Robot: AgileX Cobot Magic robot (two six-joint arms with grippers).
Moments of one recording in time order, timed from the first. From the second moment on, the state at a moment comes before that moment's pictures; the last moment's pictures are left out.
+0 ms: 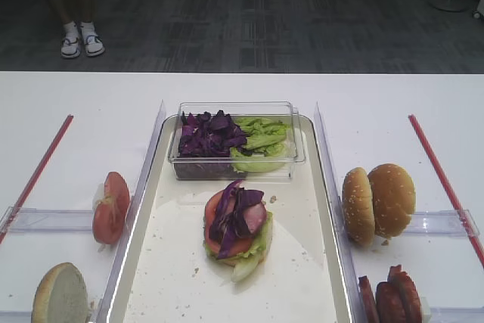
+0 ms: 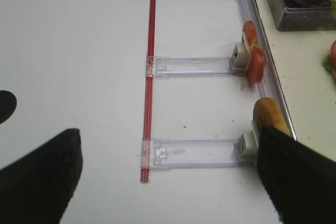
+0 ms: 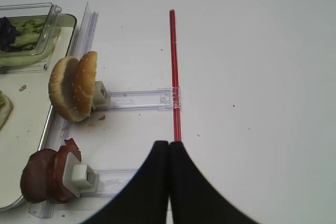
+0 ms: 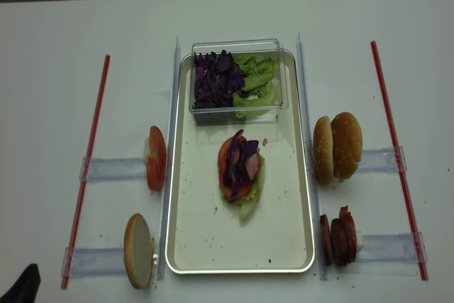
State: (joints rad) left arm 0.01 -0.01 -0.49 0.03 1.19 -0.08; right arm -0.01 -0.02 -0.48 0.05 1.13 0.03
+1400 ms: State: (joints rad) left arm 0.01 -0.01 -0.49 0.03 1.19 -0.08; right arm -0.01 -0.02 -0.48 0.05 1.13 0.03
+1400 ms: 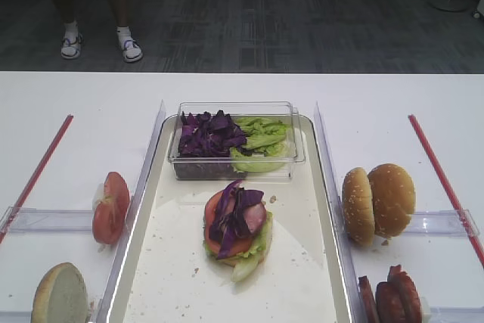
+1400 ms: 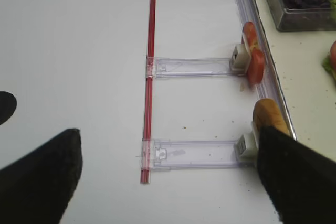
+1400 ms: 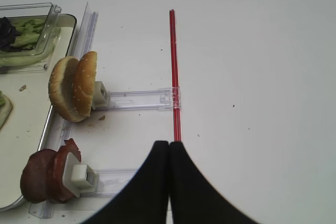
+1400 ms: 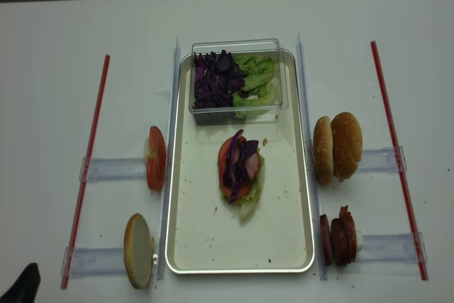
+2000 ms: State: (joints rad) left arm 0.01 -0.01 -0.49 0.03 1.19 -0.08; right arm -0.01 -0.02 -0.48 0.05 1.13 0.03
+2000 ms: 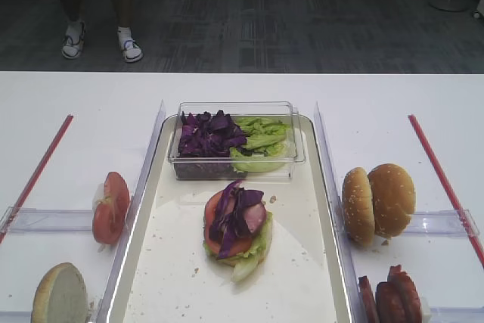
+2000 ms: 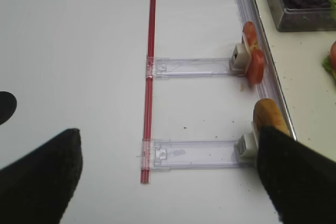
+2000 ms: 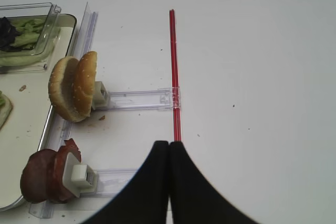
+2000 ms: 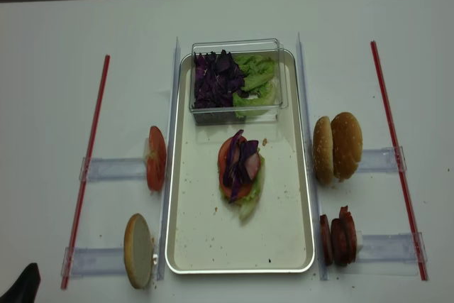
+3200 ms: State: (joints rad) left arm 0.01 -0.01 -0.49 0.04 1.19 -0.08; right arm -0.01 -0.02 -0.48 0.05 1.13 0.03
